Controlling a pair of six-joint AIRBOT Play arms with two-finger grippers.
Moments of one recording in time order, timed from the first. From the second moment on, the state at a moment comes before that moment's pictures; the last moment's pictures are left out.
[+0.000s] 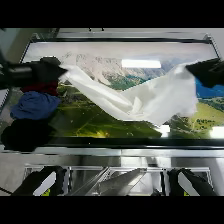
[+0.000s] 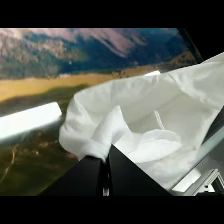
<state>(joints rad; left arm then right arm) 0.04 -0.99 1.28 -2.45 1.29 1.89 -0.24 -1.01 1.32 -0.58 1.33 0.88</state>
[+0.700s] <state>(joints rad) 0.08 -1.39 0.91 -2.46 1.08 2.05 -0.22 -1.59 1.20 -0.58 1.22 0.84</state>
